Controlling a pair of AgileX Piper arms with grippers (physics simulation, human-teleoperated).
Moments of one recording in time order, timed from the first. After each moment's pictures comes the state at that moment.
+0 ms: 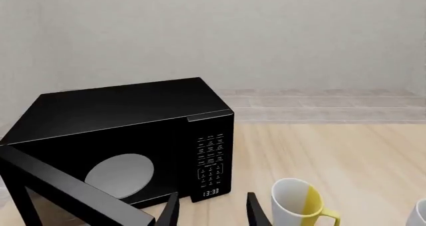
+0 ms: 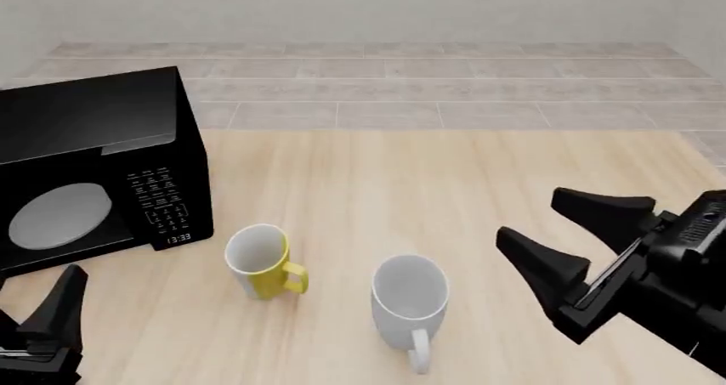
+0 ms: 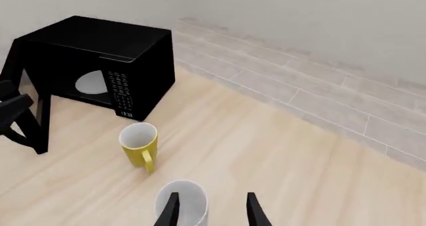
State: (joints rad) left arm 0.00 0.01 0.00 0.00 0.00; right arm 0.62 0.60 -0.41 0.05 -0.04
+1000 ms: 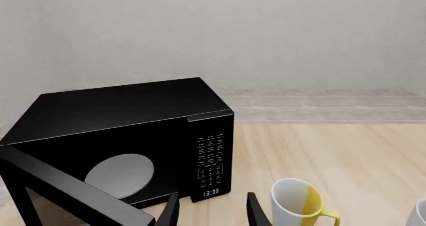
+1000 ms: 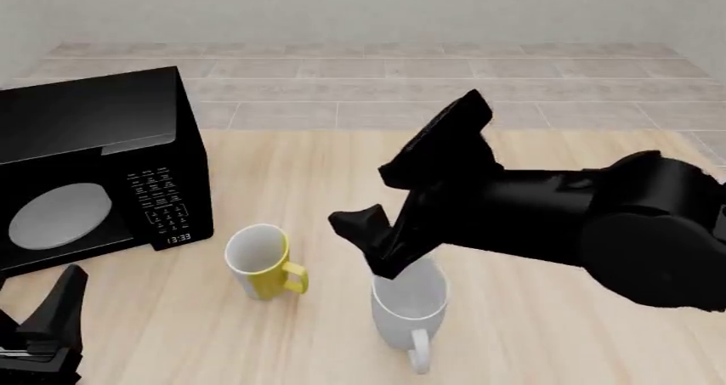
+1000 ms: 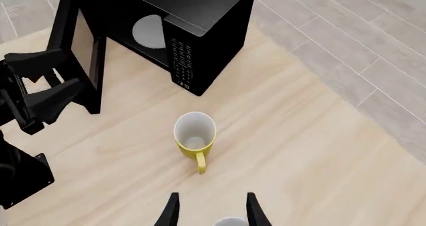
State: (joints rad) left arm 0.00 0.01 0.00 0.00 0.00; right arm 0.89 1.22 -0.92 0.27 -0.07
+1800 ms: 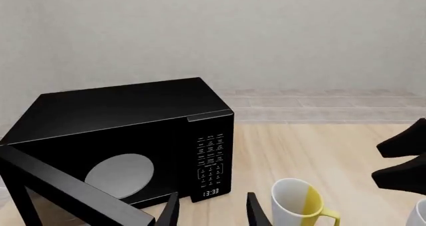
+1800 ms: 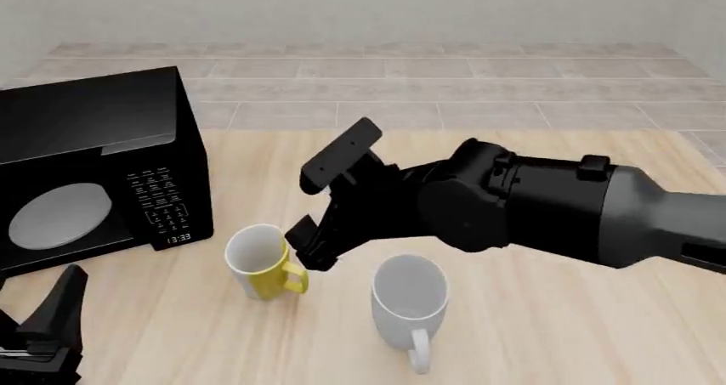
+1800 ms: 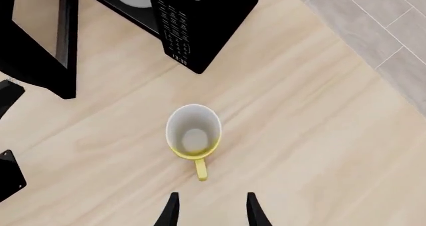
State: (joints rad) left arm 0.00 0.01 0.00 0.00 0.00; right arm 0.89 1.59 -1.14 0.35 -0.06
